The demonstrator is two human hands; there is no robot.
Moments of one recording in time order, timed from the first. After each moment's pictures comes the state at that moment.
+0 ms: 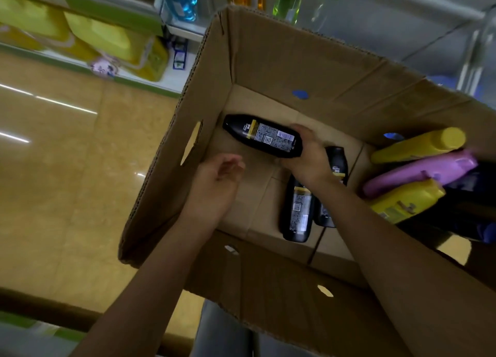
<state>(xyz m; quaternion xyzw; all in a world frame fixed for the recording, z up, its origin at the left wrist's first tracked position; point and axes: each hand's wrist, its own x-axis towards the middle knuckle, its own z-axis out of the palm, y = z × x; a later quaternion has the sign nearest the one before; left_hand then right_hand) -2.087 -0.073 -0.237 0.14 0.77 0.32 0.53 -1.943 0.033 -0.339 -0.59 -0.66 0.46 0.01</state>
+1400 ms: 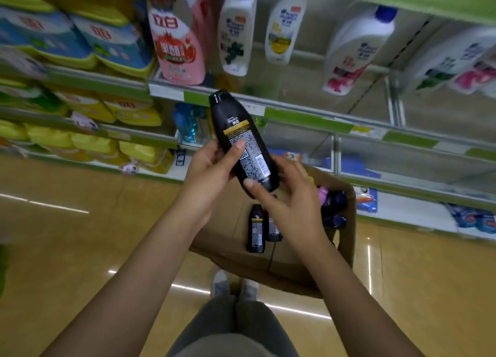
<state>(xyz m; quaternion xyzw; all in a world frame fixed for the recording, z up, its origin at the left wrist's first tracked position) -2.045 -0.081 0.066 0.22 0.58 0.57 0.53 -1.898 -0.067 0.047 -0.50 -0.70 0.40 0.31</state>
